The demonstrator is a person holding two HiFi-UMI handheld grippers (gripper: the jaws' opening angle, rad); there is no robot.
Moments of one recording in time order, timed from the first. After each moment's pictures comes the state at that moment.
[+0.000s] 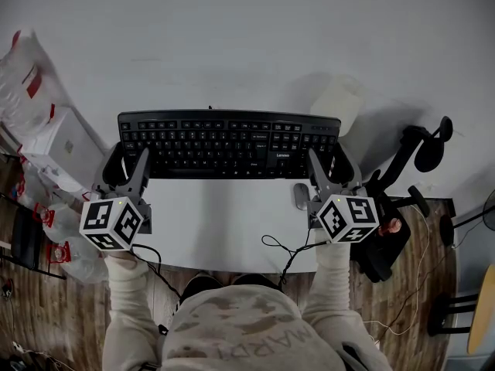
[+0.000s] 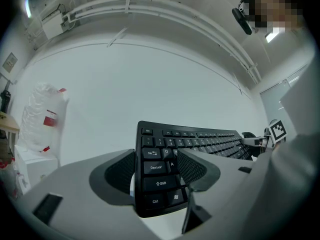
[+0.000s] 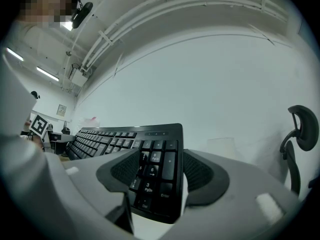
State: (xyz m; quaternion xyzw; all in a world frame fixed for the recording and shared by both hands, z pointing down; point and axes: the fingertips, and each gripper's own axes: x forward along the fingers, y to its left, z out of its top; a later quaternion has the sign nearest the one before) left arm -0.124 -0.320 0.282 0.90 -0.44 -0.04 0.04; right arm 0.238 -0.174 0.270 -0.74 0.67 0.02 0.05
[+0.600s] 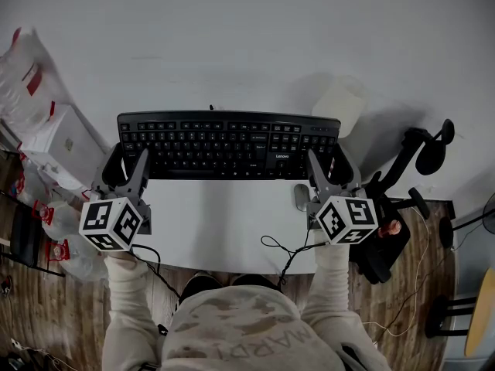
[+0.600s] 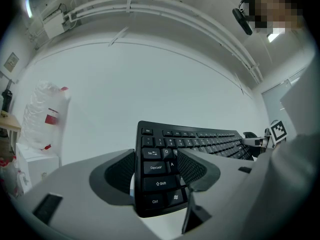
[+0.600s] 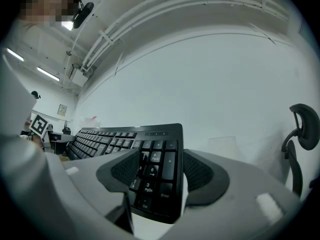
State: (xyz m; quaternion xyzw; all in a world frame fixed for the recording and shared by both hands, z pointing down) left arm -0.123 -0.321 0.286 0.90 -0.44 -0.04 0.05; right arm 0.239 -0.177 0.273 -0.73 0.68 0.02 0.05
